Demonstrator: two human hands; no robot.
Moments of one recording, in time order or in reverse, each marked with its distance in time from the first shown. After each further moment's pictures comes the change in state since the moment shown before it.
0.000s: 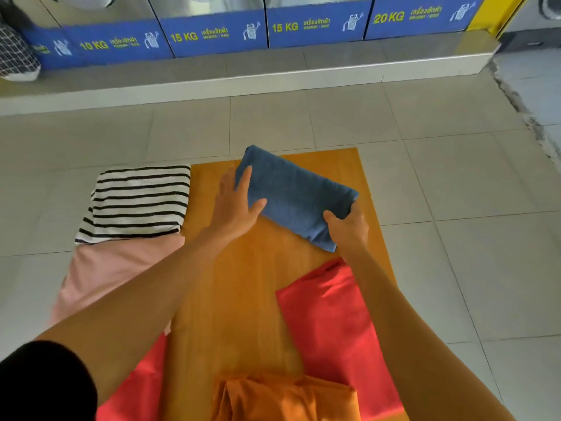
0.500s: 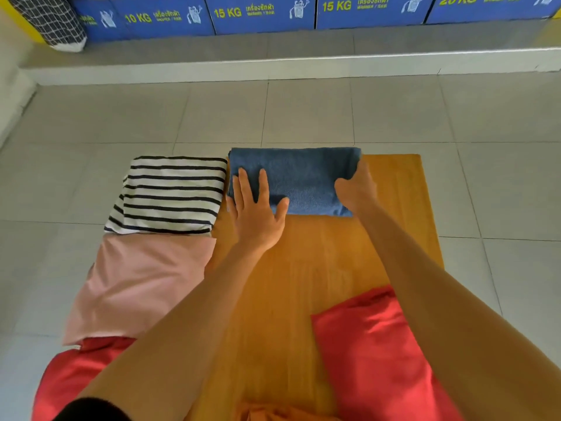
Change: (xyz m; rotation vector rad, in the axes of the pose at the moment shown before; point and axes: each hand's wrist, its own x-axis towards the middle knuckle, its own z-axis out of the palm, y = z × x) left_hand 0.013 -0.046 0.030 0.166 0.111 -0.236; right_hand 0.077 -0.076 0.088 -0.245 -0.174 -0.139
